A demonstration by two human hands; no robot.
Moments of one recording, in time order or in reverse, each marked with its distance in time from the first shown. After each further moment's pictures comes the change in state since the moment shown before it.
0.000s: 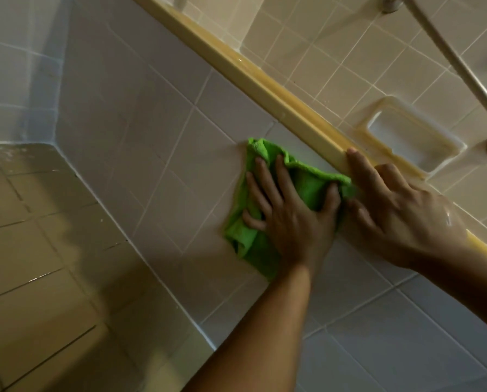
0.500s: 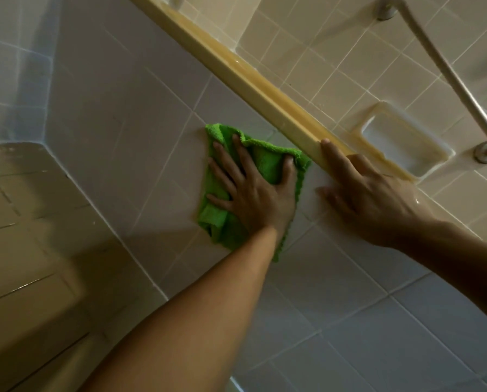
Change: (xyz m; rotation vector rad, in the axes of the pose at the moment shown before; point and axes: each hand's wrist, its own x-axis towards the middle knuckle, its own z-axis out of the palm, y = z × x) left_hand 0.074 -0.019 -0.004 -0.023 0.000 -0.149; right_hand 0.046 -0.006 -0.002 0.044 -0.034 -0.118
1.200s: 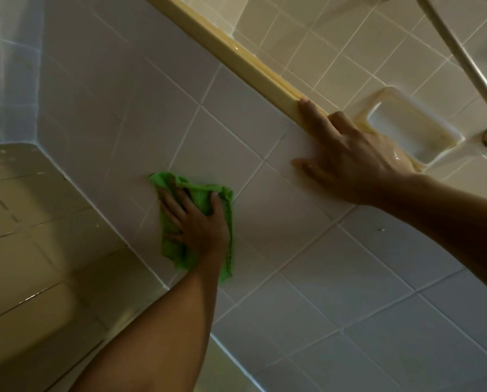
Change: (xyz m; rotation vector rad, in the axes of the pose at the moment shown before) left_hand 0.043 -0.151 -0.006 0.039 -0.042 -0.237; right_hand 0.071 -0.032 -0.002 -0.069 0.030 0.010
